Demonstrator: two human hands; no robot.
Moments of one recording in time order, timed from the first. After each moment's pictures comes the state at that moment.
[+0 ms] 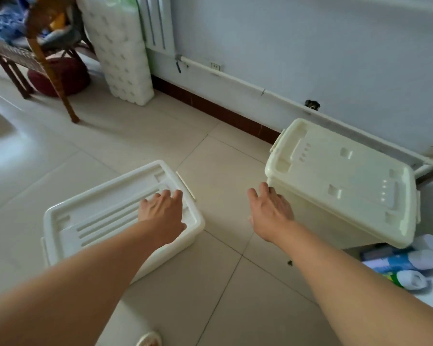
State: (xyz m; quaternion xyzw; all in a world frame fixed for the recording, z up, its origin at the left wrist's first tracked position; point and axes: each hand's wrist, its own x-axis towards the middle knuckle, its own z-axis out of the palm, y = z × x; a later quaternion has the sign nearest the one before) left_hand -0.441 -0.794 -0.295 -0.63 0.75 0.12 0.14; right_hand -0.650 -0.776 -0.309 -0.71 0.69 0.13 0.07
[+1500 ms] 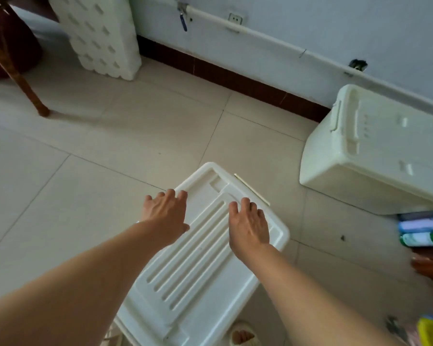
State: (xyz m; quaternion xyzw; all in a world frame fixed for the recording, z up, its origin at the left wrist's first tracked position) left_hand -0.166 -1.033 -0.416 -0.51 0.83 0.15 0.18; right_hand -0.310 -0.956 -0.427 -0.60 0.76 0.19 0.17
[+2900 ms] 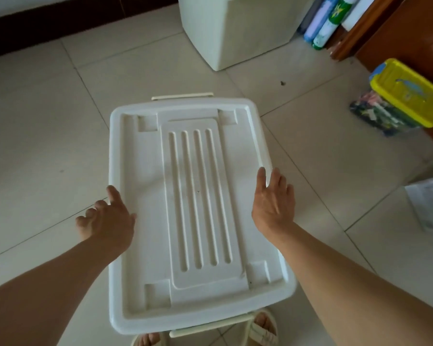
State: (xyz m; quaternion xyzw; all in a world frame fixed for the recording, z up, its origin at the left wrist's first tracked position) left_hand -0.101 -1.083 -0.606 -0.34 0.90 -0.02 0.27; right_hand -0.211 -0.834 -0.616 -0.12 0.98 0.11 0.15
